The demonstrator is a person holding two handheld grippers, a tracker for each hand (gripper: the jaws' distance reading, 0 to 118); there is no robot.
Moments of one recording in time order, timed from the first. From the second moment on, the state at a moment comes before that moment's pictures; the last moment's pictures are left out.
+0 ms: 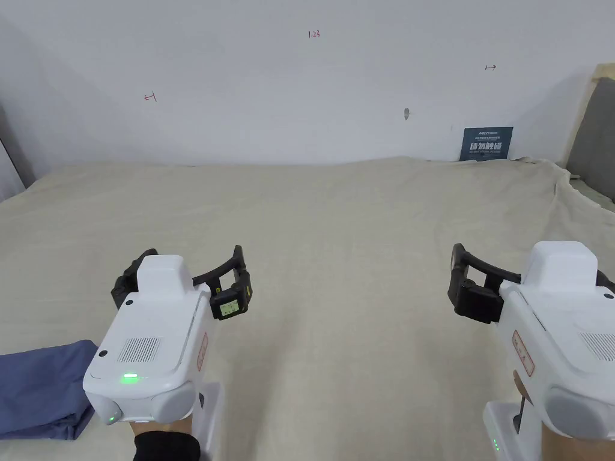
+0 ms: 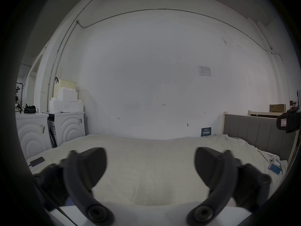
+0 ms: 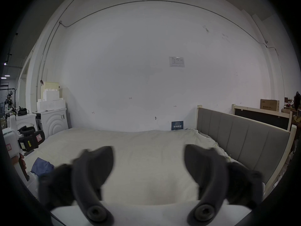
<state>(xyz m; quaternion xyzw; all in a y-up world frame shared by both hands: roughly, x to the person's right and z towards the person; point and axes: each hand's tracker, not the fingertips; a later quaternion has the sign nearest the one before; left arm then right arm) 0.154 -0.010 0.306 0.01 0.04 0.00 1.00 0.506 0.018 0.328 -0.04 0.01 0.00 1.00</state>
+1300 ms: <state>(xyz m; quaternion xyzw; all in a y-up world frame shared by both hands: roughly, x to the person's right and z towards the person) 0.153 -0.006 0.312 0.03 0.03 -0.02 1.00 0.501 0.023 0.329 -0.01 0.01 0.00 1.00</state>
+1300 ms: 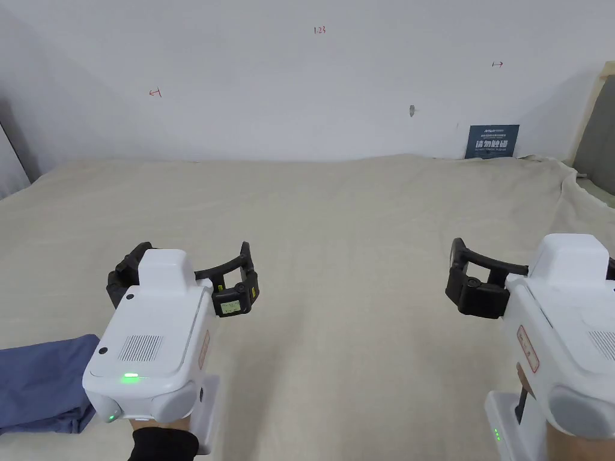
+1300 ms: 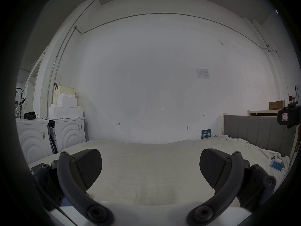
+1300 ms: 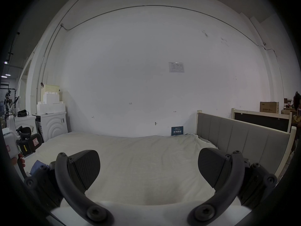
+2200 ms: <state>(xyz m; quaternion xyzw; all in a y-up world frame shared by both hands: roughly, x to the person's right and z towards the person) 0.154 -0.004 0.315 0.04 0.03 -0.02 1.00 0.499 0.026 0.330 0.00 0.01 0.00 1.00</state>
